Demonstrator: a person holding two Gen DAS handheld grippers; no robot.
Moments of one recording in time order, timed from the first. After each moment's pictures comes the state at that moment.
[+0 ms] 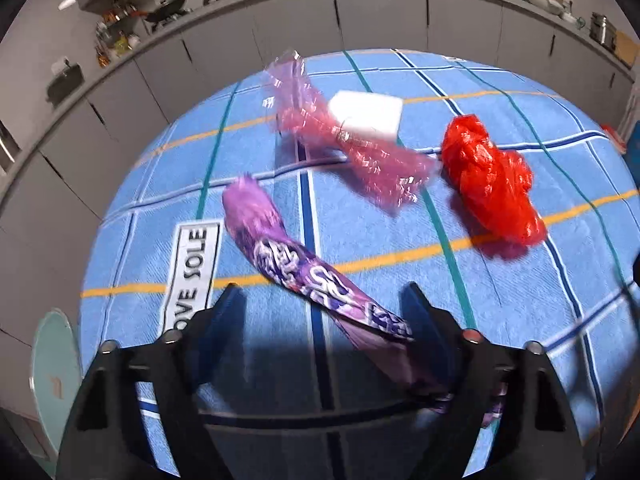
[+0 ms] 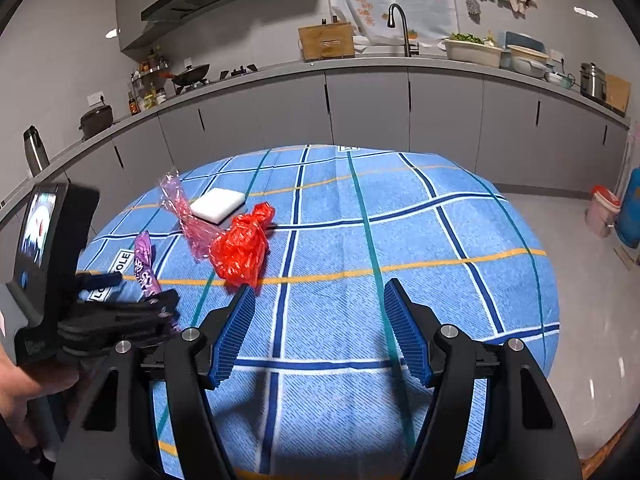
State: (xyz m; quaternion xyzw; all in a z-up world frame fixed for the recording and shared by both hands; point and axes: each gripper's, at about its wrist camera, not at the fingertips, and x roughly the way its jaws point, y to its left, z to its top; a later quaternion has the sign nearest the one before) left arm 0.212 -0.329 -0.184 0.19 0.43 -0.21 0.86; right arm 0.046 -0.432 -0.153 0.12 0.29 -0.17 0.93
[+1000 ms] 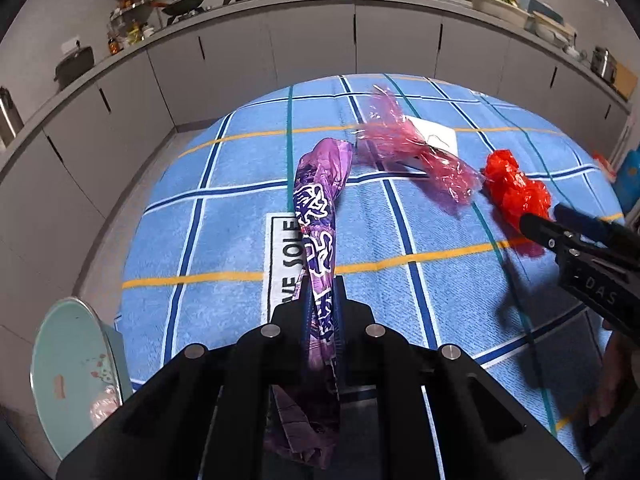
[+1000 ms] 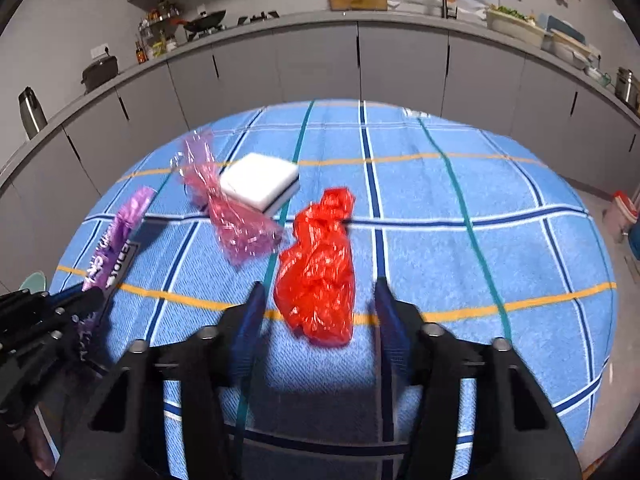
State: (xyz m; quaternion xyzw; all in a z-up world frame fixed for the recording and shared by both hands) left arm 0.227 -0.250 -0.162 0.14 0.42 -0.22 0.87; right arm 0.153 -0.408 -0.172 0.12 0.38 -0.14 0.91
